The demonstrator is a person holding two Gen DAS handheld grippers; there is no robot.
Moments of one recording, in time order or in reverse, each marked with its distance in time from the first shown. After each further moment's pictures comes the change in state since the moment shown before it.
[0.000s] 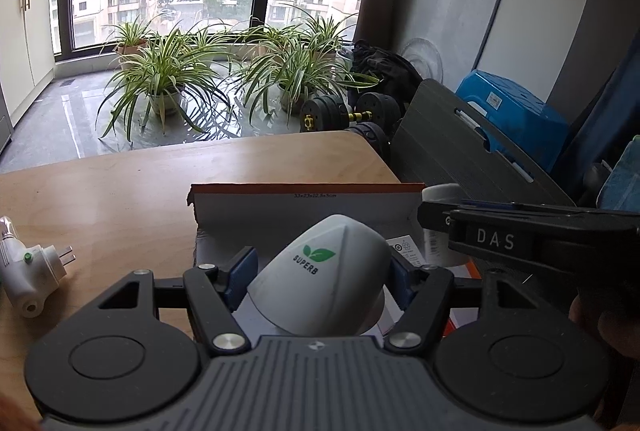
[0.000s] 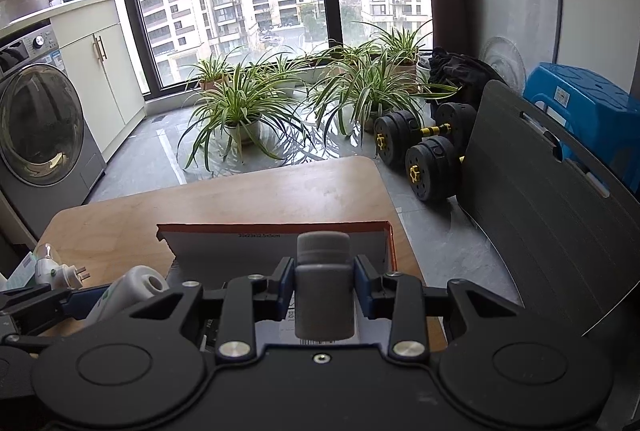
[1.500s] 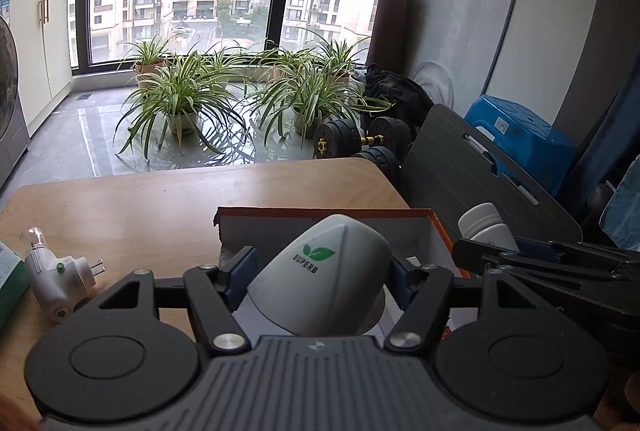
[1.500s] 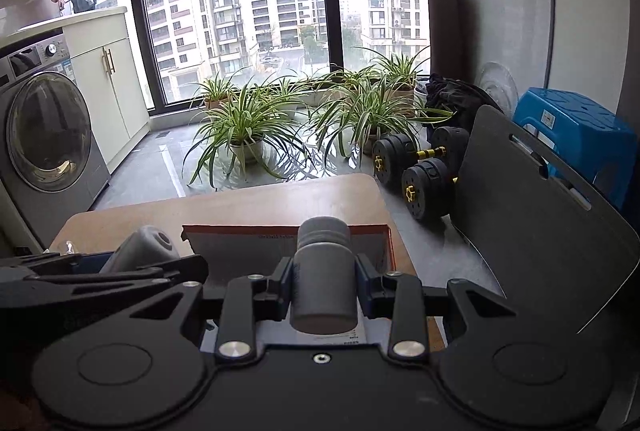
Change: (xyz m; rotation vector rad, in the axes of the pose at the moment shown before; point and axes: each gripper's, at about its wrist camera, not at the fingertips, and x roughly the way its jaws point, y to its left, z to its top) left arm -0.025 0.004 0.003 -0.014 -0.068 0.039; right arm -0.043 0.012 -0.009 -0.020 -0.069 -0.018
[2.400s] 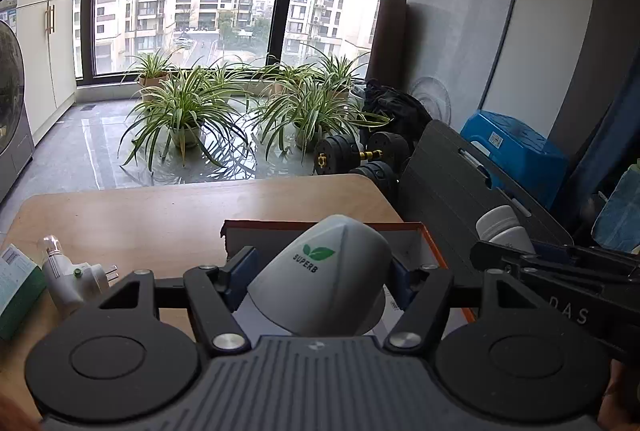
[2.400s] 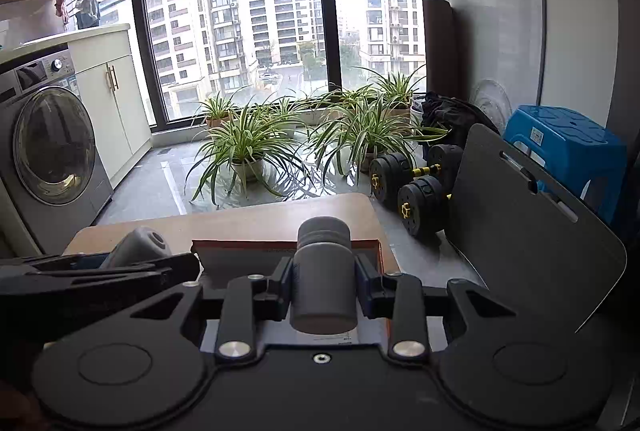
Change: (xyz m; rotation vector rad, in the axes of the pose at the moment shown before) left arm -0.010 0.009 -0.002 -0.003 -0.040 0.001; right arm -0.034 0.001 0.001 0.001 -0.051 -0.003
